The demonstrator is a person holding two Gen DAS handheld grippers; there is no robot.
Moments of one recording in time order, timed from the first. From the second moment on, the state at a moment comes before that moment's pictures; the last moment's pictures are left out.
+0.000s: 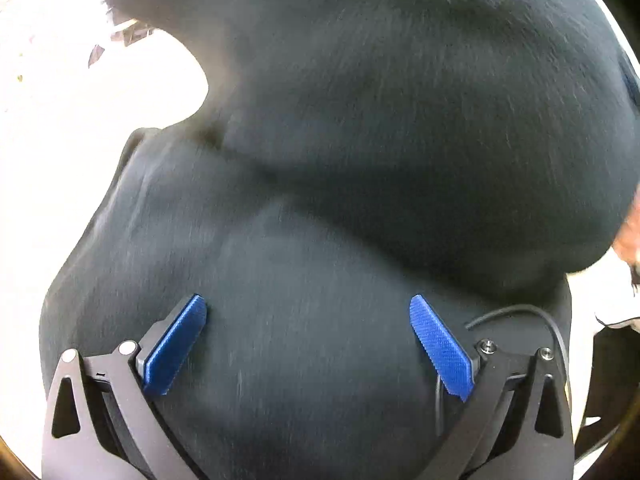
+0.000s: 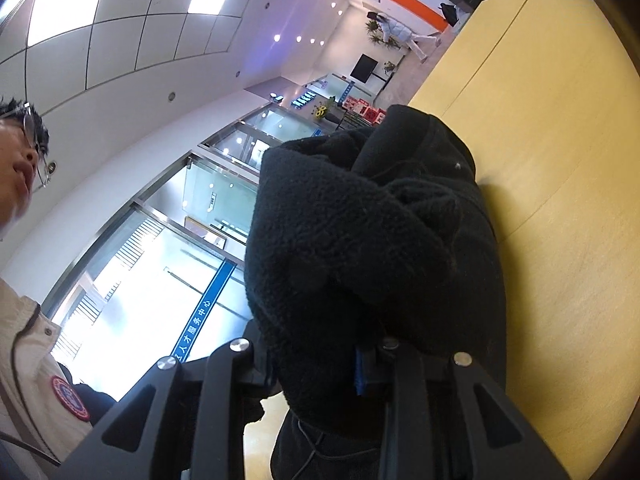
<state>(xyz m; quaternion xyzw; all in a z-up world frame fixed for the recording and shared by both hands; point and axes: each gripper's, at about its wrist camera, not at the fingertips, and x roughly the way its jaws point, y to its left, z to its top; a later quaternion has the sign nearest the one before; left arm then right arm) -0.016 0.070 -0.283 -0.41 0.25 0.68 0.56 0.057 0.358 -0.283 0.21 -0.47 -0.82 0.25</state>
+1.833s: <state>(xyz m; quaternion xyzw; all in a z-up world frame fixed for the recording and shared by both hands) 0.088 -0.449 0.044 -0.38 0.03 0.89 0.26 0.055 0.135 -0.254 0.31 -0.08 -0.85 0.42</state>
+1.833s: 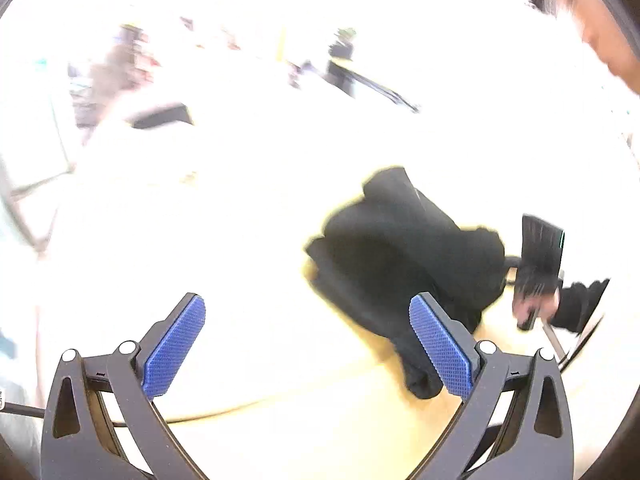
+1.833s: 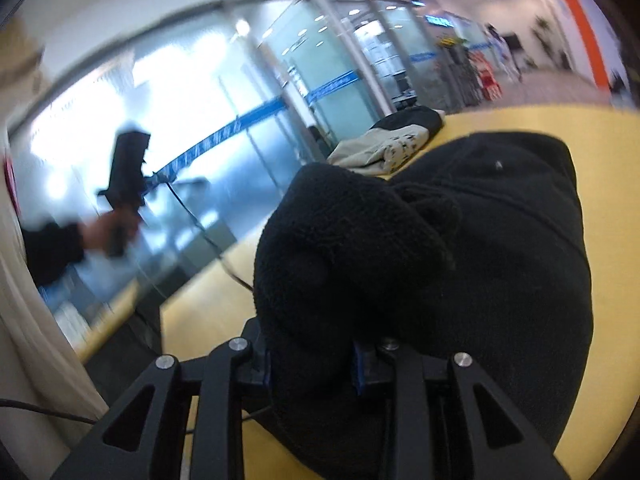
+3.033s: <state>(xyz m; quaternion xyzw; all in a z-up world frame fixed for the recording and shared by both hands) -0.096 -0.067 -0.234 -0.38 0.16 0.66 0.63 0.184 0.053 -0.335 0.18 0.41 -0.81 0.37</state>
